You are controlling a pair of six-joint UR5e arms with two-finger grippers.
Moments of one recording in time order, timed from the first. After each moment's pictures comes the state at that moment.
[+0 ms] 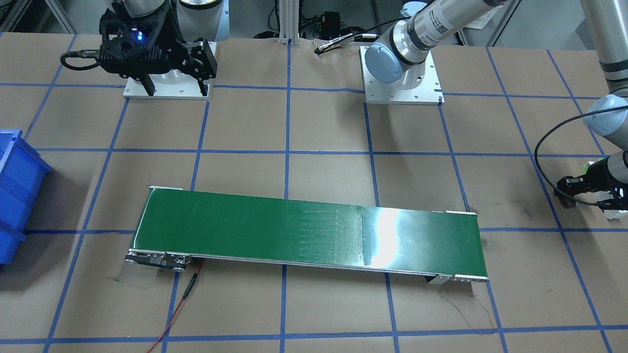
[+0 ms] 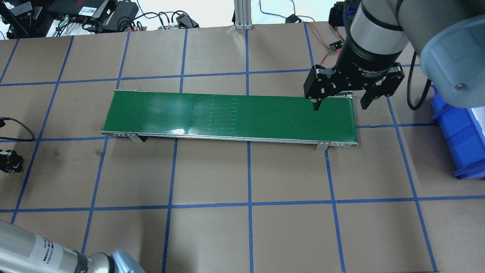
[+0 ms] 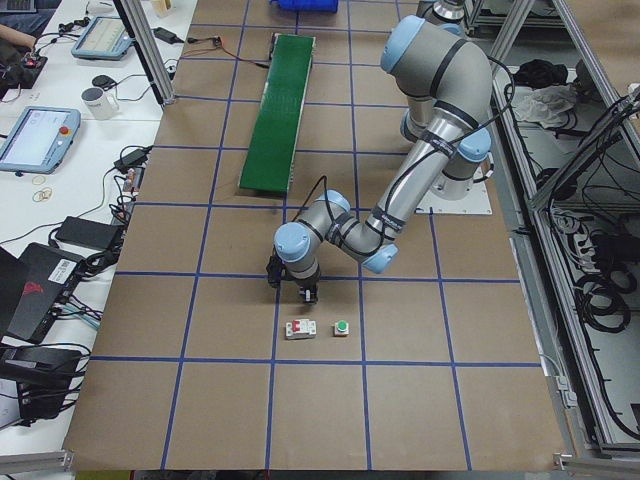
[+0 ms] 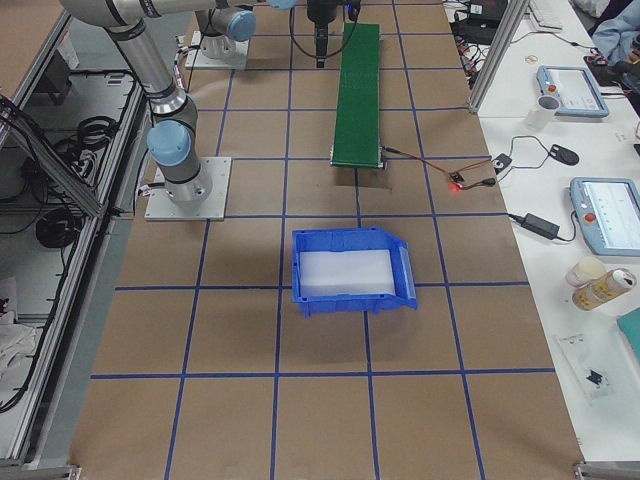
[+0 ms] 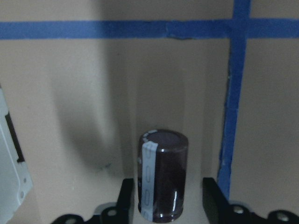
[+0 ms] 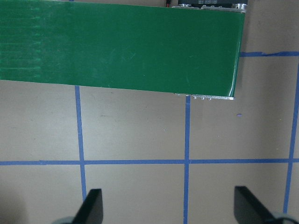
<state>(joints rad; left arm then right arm) -0.69 -2.10 -1.72 -1.00 1.71 0.88 1.68 -1.66 1.59 -1.49 -1.54 0.12</state>
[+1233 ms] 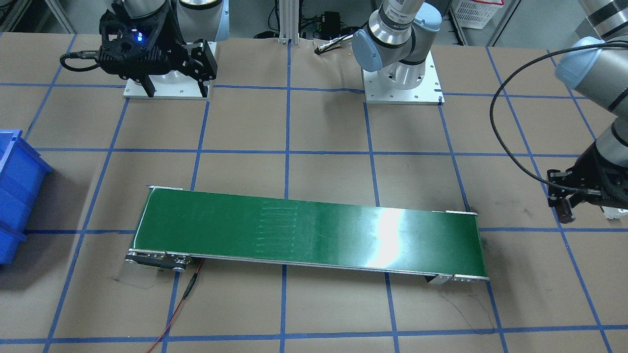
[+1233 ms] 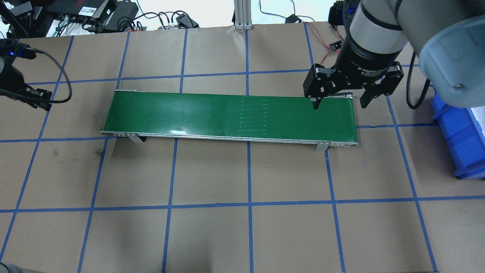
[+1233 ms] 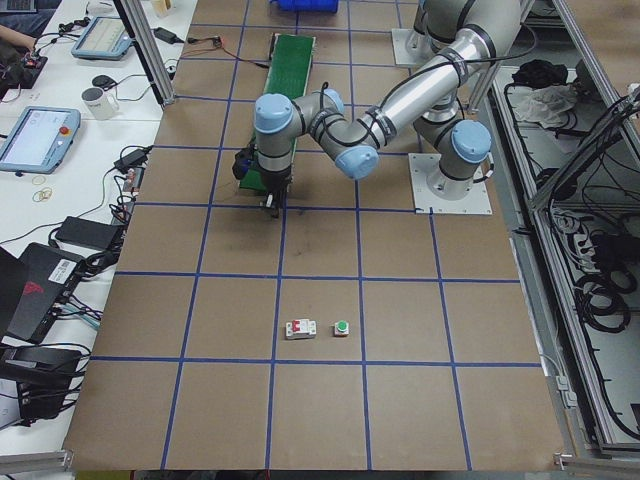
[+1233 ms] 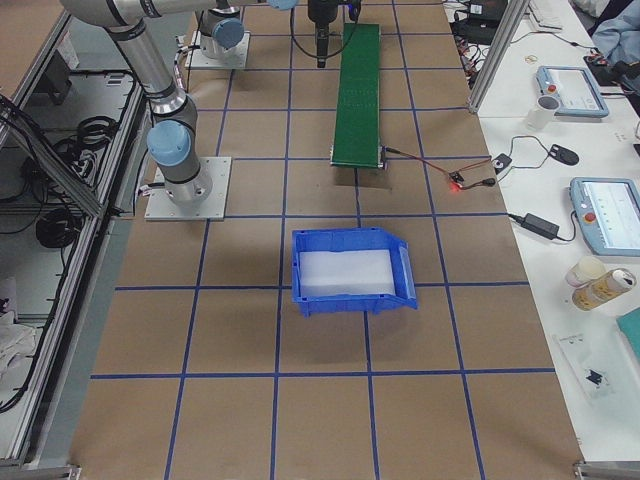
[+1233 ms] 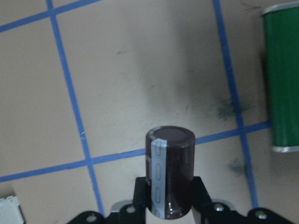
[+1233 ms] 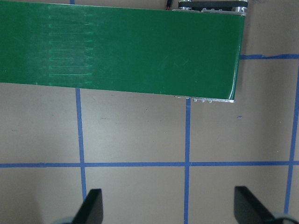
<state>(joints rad) -1.04 -1.79 -1.71 -1.09 1.62 0.76 1.68 -1.66 1.59 -1.50 -1.54 0.12</state>
